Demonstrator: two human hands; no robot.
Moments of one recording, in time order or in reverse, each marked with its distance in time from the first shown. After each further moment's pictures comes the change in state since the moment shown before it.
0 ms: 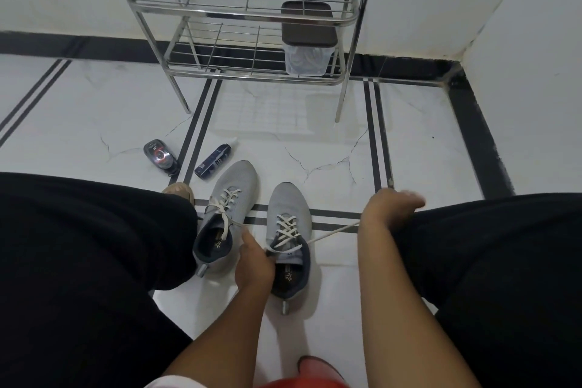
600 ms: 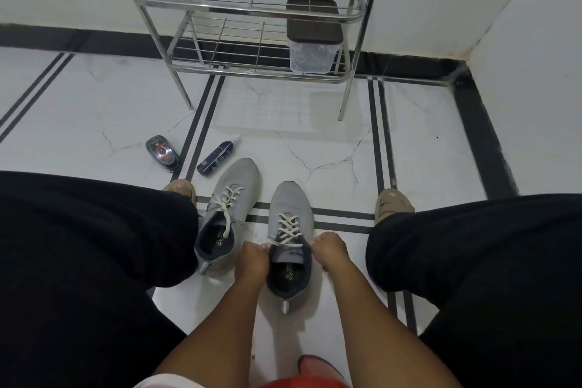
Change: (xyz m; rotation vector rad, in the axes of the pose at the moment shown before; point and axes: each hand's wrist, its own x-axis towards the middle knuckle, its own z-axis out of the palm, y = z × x) left_hand 0.029 -0.014 0.009 -0.167 -0.085 -0.138; right_hand -0.030 0.107 -0.004 -1.069 -0.829 -0.058
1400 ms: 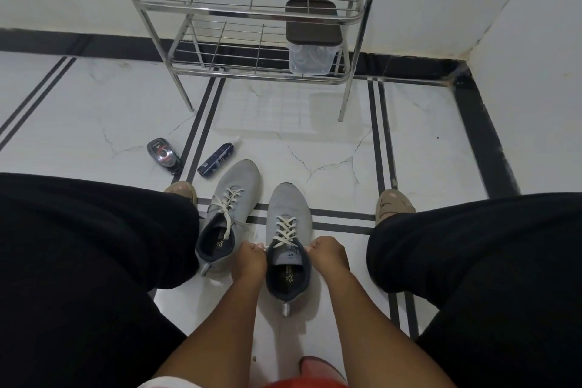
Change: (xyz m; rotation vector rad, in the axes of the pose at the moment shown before) left_hand 0.007 -0.007 0.000 -0.069 0.032 -0.025; right_hand 0.000 0.004 0.011 -0.111 0.030 0.008
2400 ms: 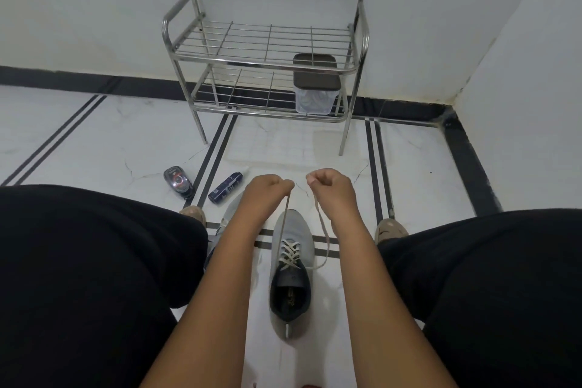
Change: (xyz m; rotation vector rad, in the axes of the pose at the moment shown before) left_hand -0.094 0.163 -0.119 -0.177 -0.150 0.566; right_hand -0.075 -0.102 -0.109 0.624 0.213 -0.601
